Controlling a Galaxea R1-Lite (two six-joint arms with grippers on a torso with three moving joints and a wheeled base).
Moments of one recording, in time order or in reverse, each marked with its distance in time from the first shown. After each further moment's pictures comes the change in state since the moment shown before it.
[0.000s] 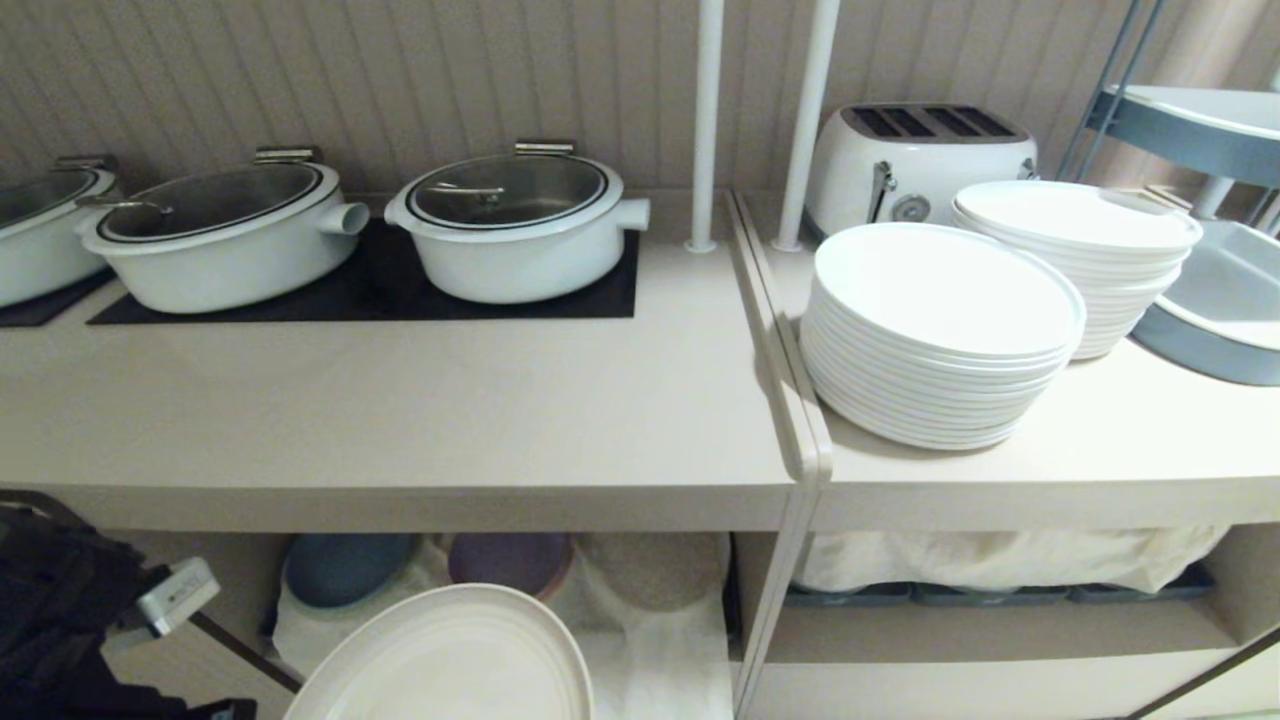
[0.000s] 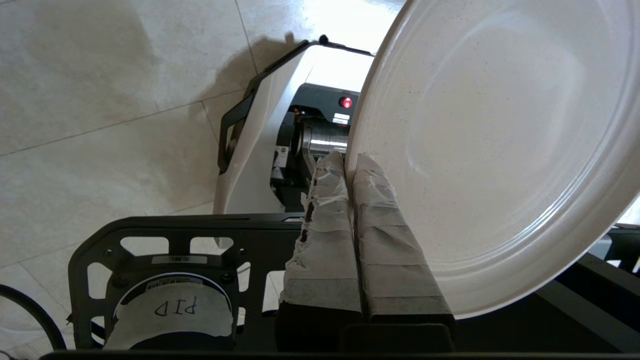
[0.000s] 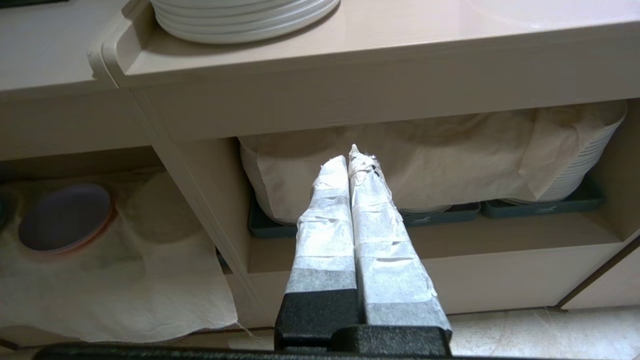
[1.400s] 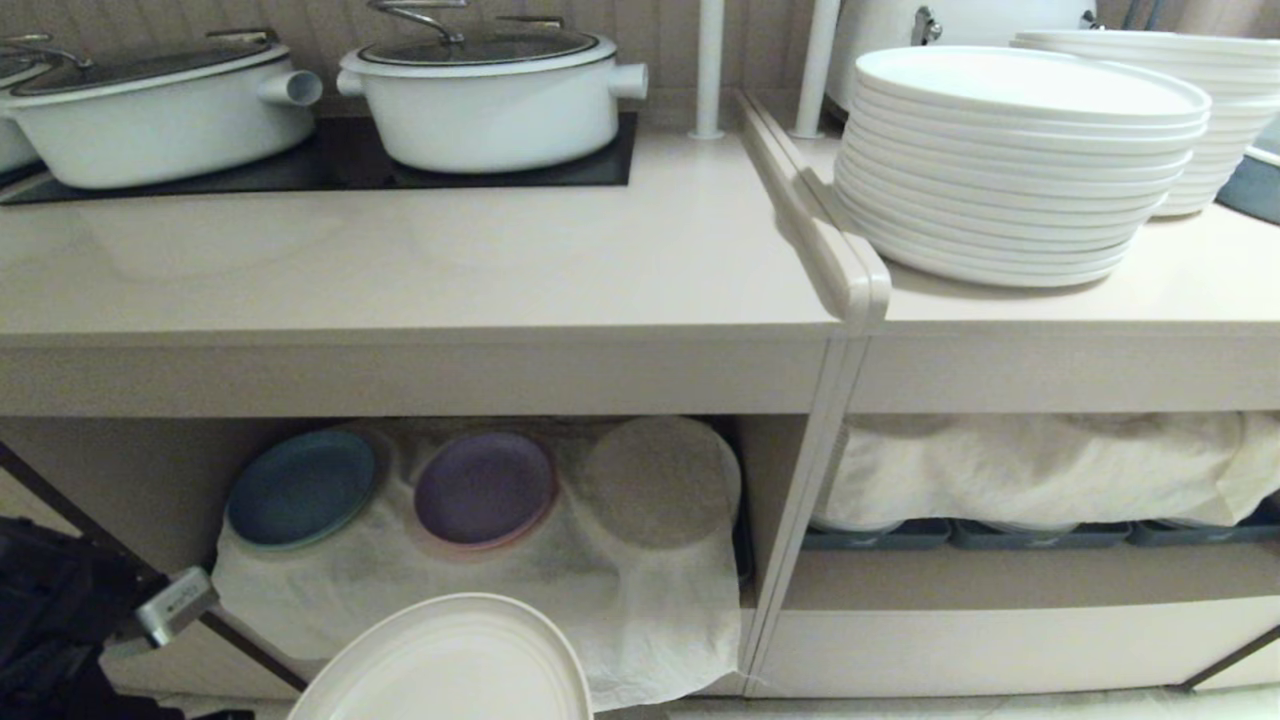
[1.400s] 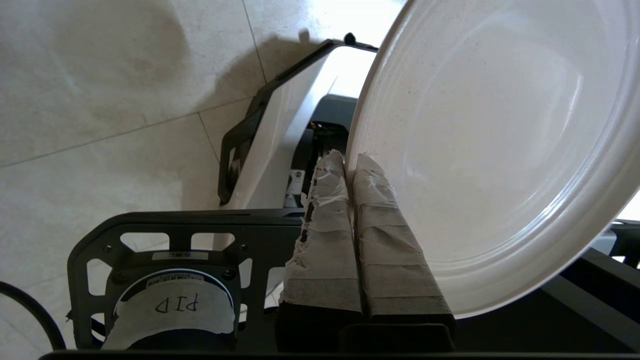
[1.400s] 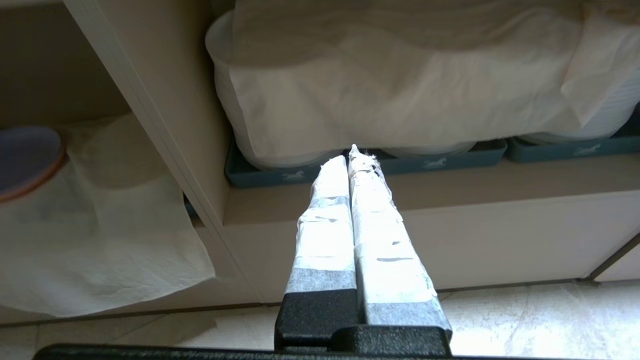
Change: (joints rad) left arm 0.000 -0.006 0.019 -0.004 -0.005 0.001; right arm 0.000 0.000 0.000 -0.001 0.000 0.000
